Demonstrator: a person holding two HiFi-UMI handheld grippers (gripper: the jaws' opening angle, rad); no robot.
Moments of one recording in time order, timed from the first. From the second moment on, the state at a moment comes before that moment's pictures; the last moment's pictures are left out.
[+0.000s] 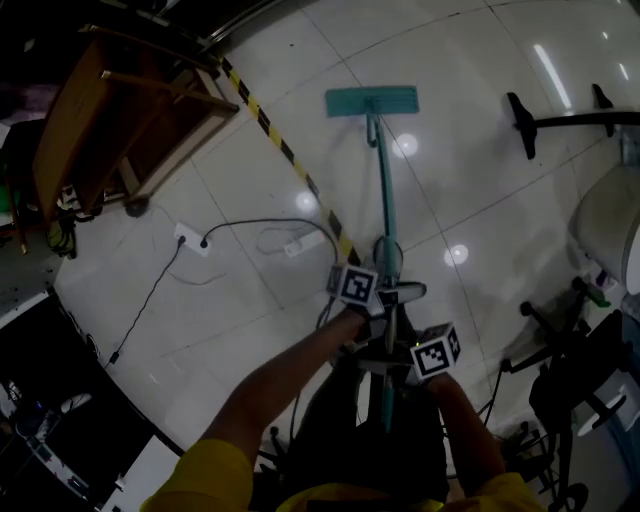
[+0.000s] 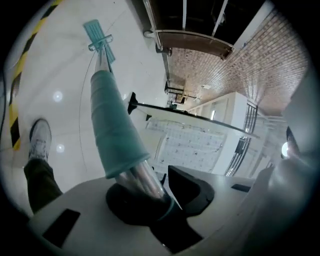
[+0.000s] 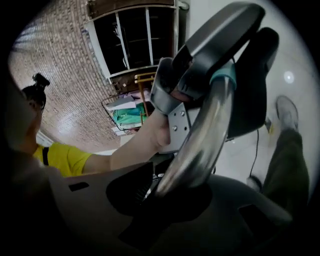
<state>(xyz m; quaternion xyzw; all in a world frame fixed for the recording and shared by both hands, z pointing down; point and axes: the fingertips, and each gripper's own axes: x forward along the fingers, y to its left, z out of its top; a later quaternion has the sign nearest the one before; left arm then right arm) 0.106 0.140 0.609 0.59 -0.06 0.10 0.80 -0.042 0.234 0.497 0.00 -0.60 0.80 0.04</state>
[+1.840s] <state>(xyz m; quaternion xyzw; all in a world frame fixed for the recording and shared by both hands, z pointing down) 0.248 0.053 0.698 0.68 0.07 0.26 0.68 0.067 0.095 0.610 0.17 -0.62 0.76 -0.03</state>
